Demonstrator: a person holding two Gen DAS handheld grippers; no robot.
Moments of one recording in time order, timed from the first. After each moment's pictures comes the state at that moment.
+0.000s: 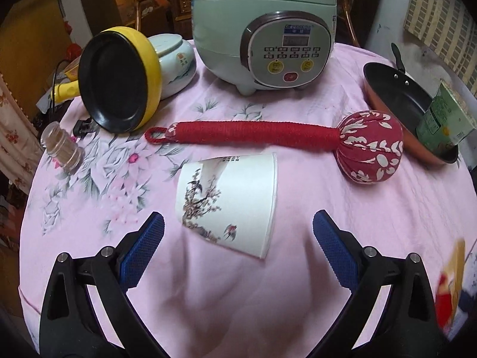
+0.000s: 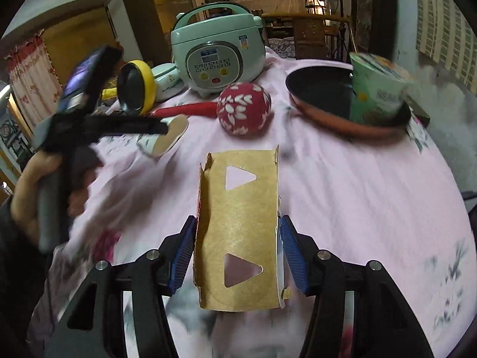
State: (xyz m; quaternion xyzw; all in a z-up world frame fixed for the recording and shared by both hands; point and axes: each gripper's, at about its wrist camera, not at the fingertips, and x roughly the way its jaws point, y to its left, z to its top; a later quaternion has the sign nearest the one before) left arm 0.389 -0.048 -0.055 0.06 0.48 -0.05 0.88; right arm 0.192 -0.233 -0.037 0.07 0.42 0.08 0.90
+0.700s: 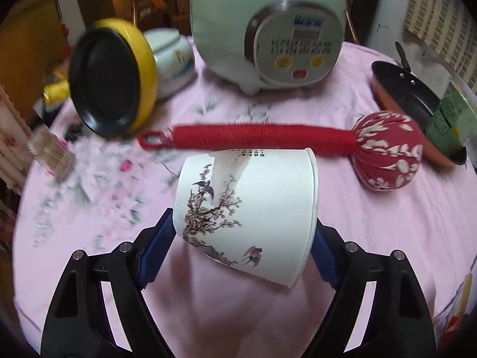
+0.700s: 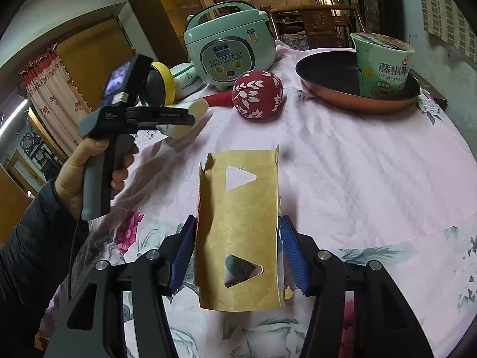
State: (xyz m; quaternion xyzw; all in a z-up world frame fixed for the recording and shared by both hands) left arm 0.400 -0.043 -0.060 0.07 0.46 -0.05 0.88; right arm 0.172 -0.242 -0.047 0.11 0.41 0.13 0.90
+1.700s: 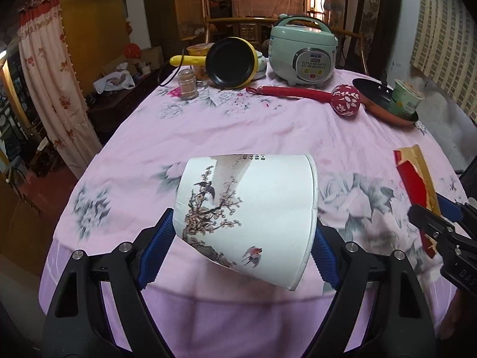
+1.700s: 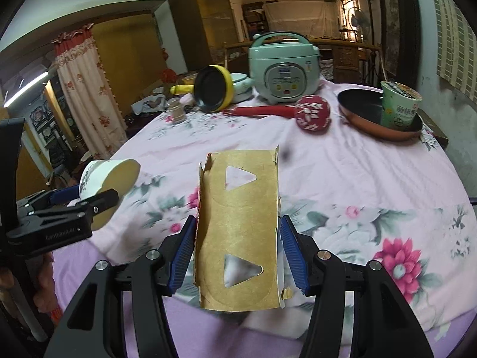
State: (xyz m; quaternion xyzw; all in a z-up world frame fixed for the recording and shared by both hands) left arm 0.076 0.040 0.004 0.00 0.40 0.03 0.92; right arm 0.059 -0.153 -0.001 0.04 0.36 0.16 0.92
